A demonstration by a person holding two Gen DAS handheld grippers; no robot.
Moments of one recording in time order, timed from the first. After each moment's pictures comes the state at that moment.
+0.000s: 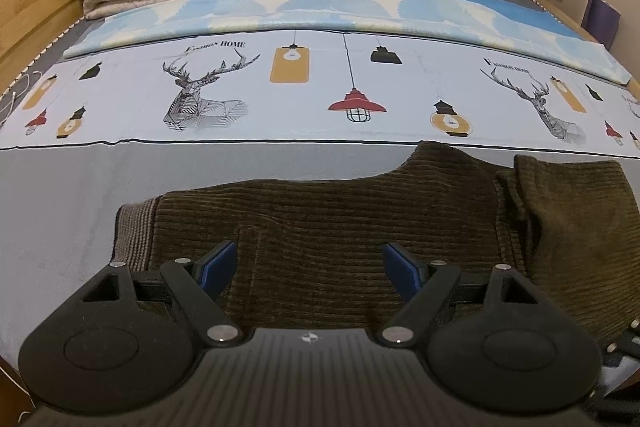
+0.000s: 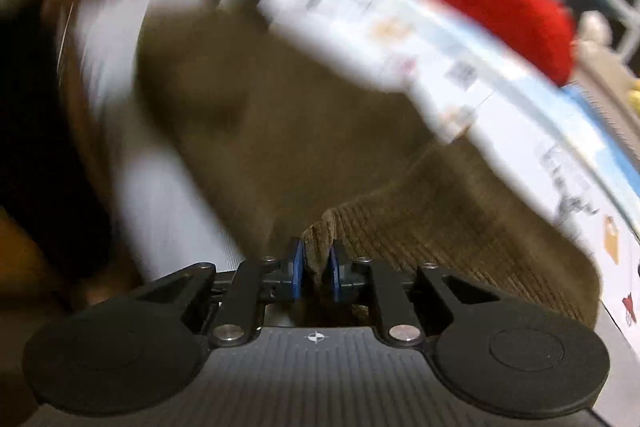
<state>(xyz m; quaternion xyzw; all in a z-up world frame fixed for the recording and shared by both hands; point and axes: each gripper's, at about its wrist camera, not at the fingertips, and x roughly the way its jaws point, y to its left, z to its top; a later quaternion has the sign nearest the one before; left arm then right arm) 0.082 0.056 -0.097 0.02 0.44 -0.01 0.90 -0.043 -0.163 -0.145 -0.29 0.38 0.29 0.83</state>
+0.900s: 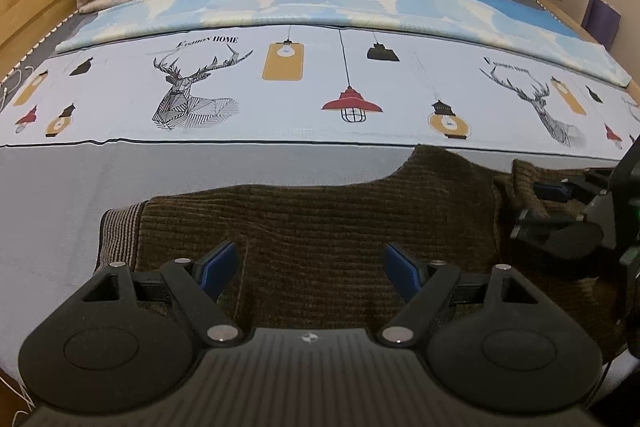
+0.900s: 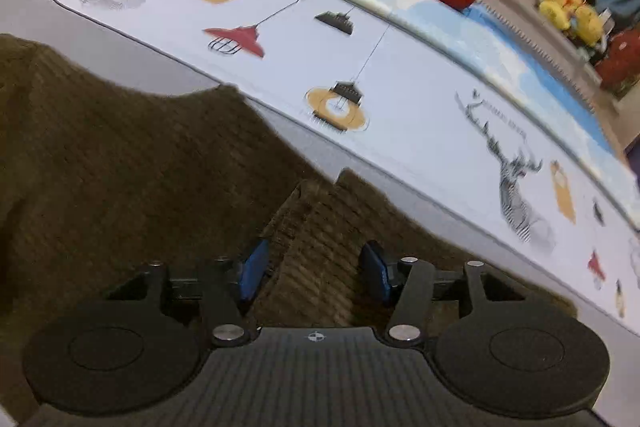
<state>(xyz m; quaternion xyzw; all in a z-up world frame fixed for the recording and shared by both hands) 0.100 0.054 -0.101 0.01 0.45 -0.01 0.89 0.137 -0.142 -0.160 -0.20 0.42 0.06 0.89</state>
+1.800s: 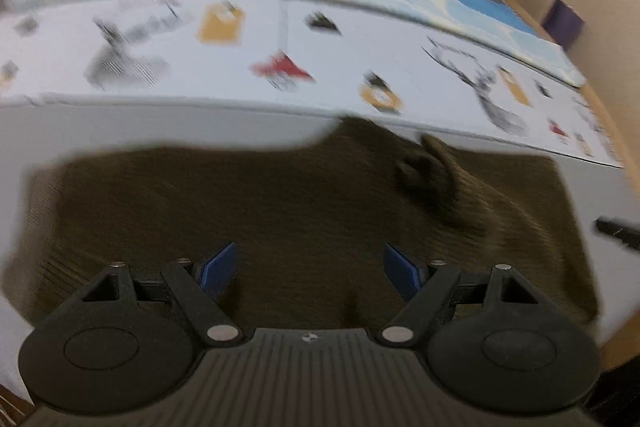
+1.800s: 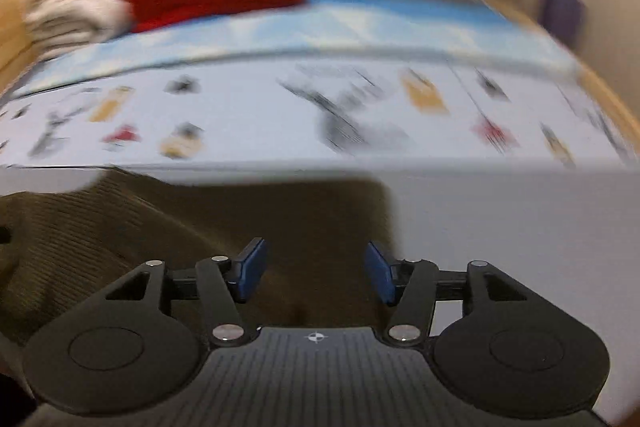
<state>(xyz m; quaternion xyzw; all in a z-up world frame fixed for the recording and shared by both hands) 0.096 0.029 -0.112 -0.06 0.50 -0.11 0.86 0.023 -0.375 -0.097 0.06 0.43 -0.04 0.90</state>
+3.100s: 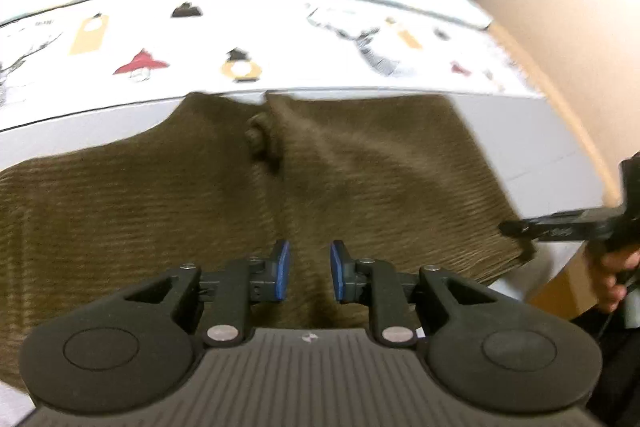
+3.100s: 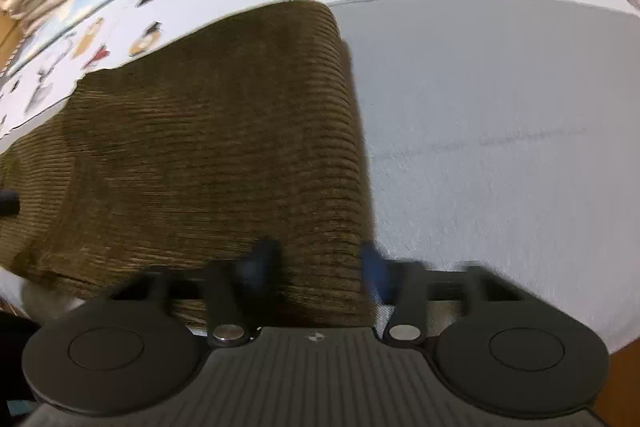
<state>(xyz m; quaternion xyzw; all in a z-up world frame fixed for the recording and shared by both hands) 0.062 -0.051 -0.117 -0.02 0.48 -0.24 0.84 -0.004 -0.403 -0.150 0.12 0.52 0.00 0.84</state>
